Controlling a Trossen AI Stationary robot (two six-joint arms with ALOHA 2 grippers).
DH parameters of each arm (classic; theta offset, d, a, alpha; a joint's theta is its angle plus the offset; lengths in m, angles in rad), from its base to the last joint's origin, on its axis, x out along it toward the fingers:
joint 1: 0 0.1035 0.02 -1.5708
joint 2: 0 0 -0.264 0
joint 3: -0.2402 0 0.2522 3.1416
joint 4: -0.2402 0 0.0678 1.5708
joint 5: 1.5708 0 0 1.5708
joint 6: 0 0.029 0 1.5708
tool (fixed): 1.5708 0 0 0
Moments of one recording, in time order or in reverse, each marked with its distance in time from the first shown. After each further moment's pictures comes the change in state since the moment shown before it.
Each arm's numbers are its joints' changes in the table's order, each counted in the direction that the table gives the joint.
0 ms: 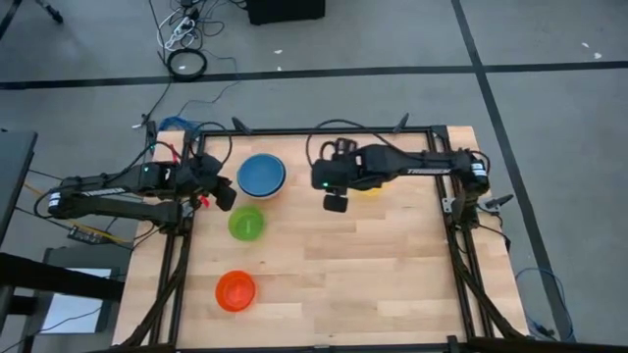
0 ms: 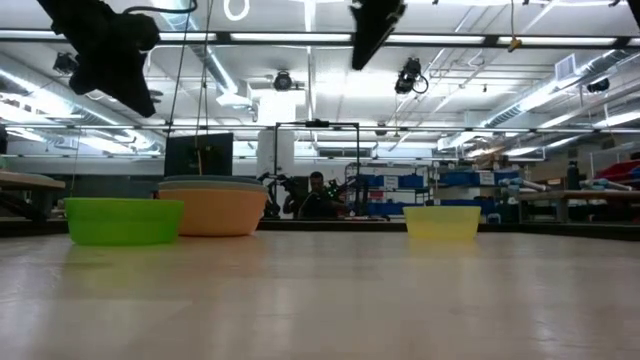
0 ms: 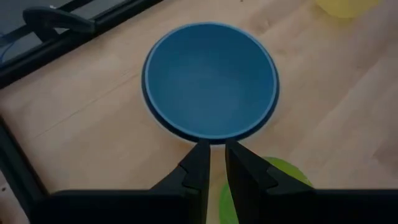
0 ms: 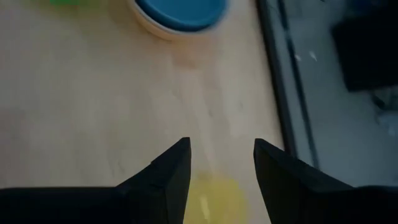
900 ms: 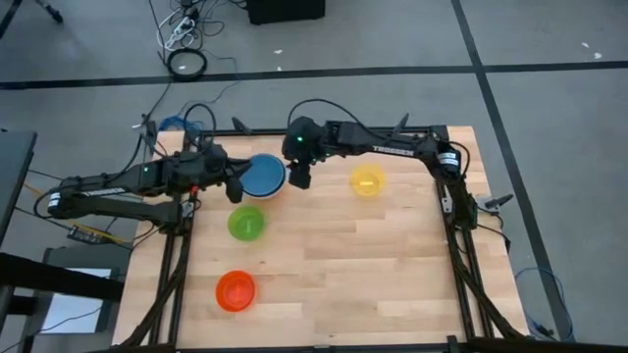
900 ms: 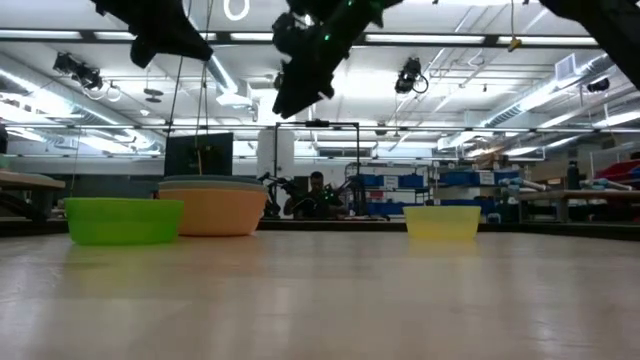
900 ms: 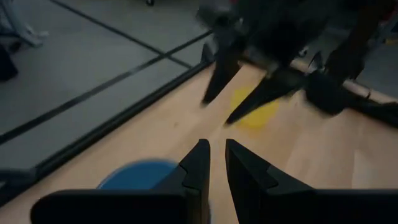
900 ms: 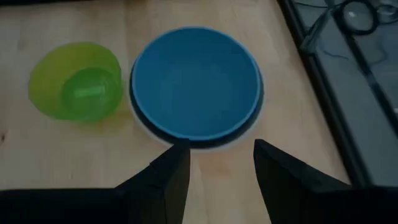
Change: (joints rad) left arm 0.000 -0.003 0.000 0.522 -0.008 0.321; right arm -0.265 0.189 -0.001 0.530 -0.483 -0.176
